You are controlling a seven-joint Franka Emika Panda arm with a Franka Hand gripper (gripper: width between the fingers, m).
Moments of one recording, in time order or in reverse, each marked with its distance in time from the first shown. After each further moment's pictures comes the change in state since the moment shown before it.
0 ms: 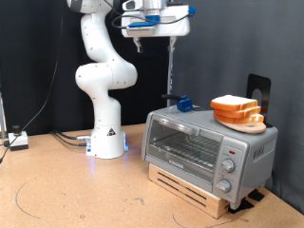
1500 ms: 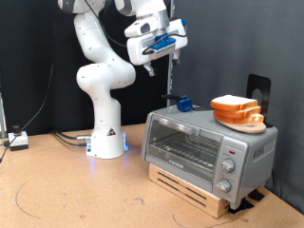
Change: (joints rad) arm 0.149 0.046 -0.190 -0.138 0.081 0.203 -0.925
